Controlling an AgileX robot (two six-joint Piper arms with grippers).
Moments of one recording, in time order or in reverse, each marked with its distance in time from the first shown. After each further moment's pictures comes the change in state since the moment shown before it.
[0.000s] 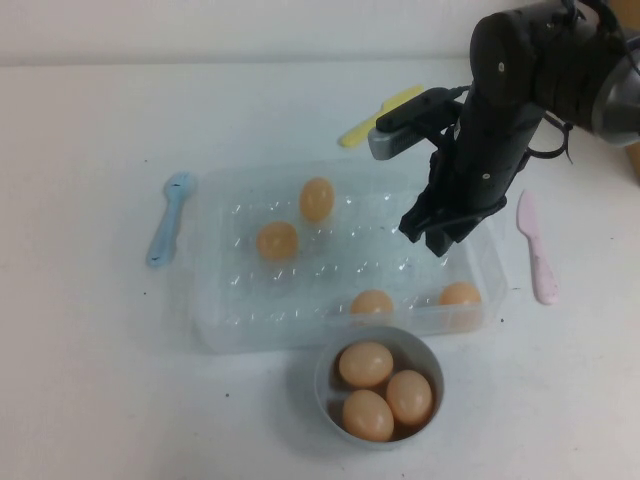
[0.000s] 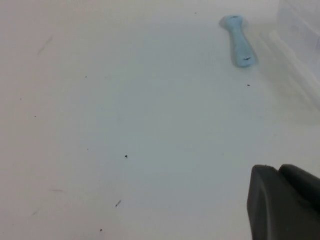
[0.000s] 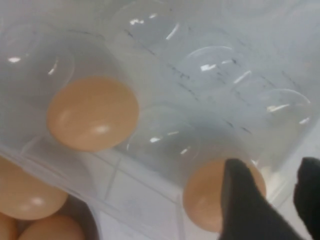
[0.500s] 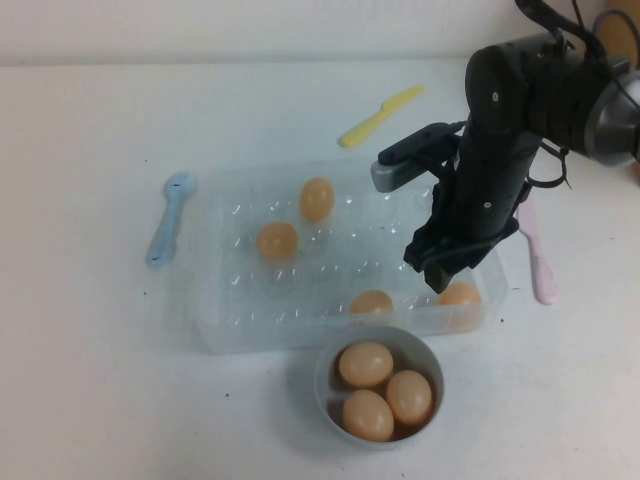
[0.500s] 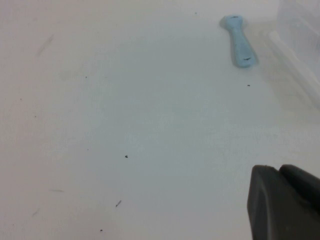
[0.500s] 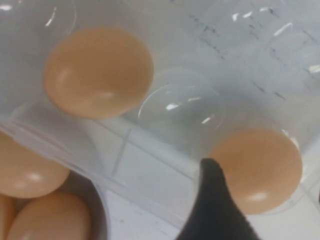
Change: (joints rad) right arm 0.008 0.000 0.085 0.016 -0.004 0.000; left arm 0.000 0.000 0.000 0.000 0.000 0.000
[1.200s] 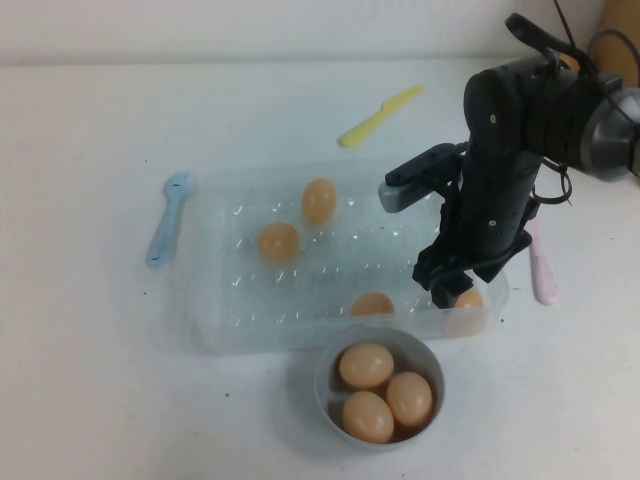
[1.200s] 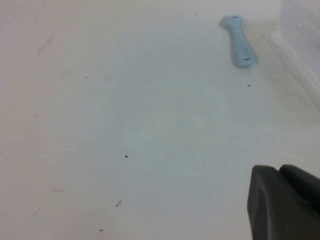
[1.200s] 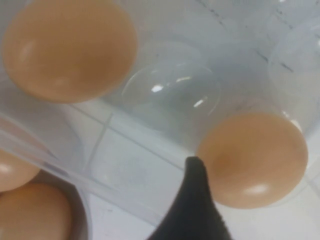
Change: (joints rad) right arm 0.002 0.000 0.060 -0.036 -0.007 0.024; left arm 0.000 0.000 0.000 0.000 0.000 0.000
